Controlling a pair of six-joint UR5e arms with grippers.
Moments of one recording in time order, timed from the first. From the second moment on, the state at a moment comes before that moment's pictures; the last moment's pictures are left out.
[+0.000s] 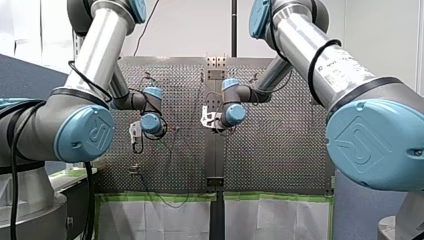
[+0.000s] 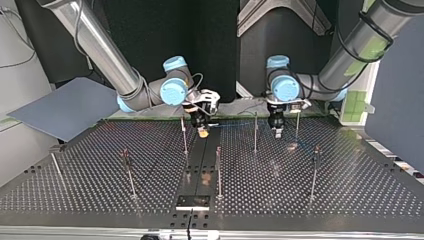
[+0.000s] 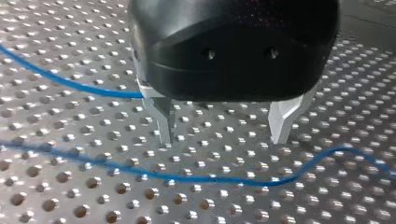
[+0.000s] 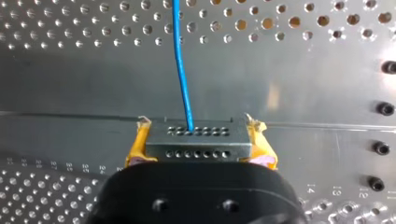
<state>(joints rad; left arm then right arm) -0.09 -2.05 -1.85 -2.55 -1.76 -1.69 2.26 -0.79 1.23 -0.20 1.56 1.67</state>
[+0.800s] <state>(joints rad) -0.24 -1.84 -2.00 -2.74 -1.92 -1.74 2.26 -0.82 1.22 -0.20 1.56 1.67</state>
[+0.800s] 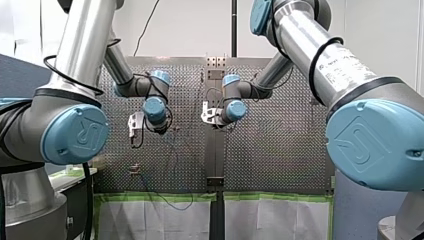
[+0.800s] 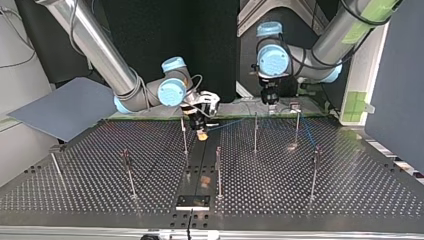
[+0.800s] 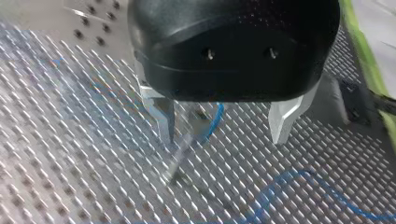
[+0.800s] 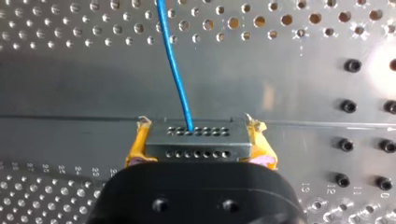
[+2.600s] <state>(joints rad) -0.34 -2.05 -1.76 -2.63 -1.90 -1.83 2.25 -0.82 1.22 -0.20 1.56 1.68</state>
